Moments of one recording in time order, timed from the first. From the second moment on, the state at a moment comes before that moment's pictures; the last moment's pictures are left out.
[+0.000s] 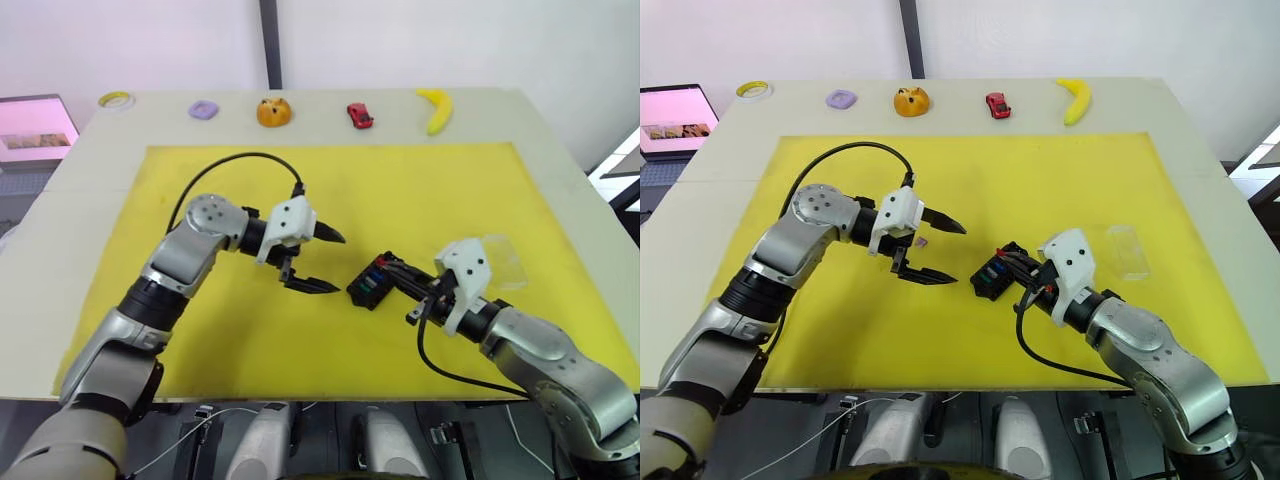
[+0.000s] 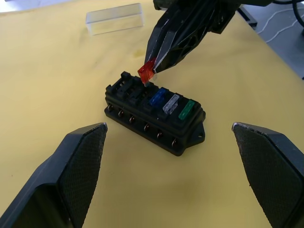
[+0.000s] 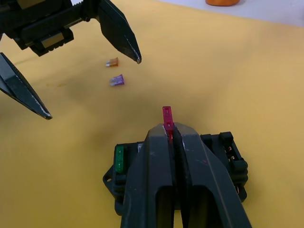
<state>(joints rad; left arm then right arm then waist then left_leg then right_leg) -0.78 0.54 -0.37 0.14 -0.29 0.21 -1.32 0.00 -0.65 -0.01 -0.68 0.62 0.63 0.34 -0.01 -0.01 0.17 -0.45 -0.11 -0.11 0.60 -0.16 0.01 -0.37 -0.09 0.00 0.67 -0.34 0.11</state>
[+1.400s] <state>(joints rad) -0.78 0.47 -0.37 0.19 -0.23 0.16 -1.35 -0.04 -0.60 -0.02 -0.60 0.52 0.65 0.44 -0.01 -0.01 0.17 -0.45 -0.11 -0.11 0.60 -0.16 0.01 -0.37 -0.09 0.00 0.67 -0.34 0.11</state>
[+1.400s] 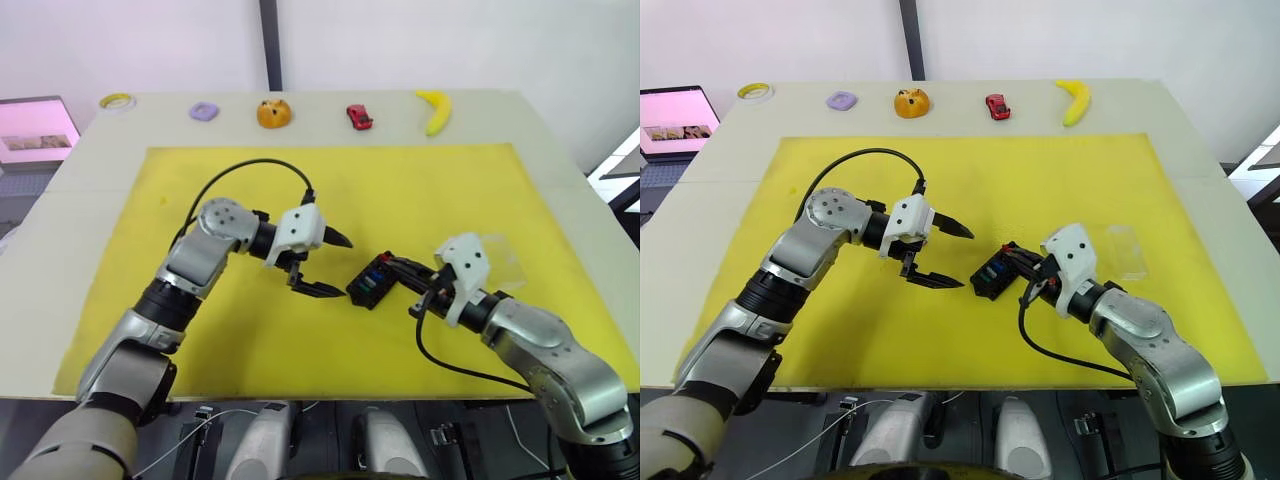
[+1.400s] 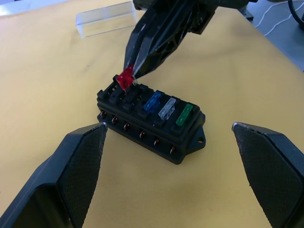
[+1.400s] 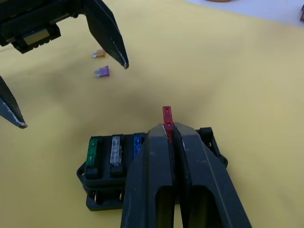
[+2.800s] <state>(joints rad) -0.78 0.47 -0.37 0.18 -0.23 0.16 -1.33 -0.05 -0.57 0.00 -0.57 0.45 0.67 0.46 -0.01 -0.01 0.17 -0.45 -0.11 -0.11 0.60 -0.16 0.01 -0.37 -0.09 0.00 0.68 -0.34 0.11</state>
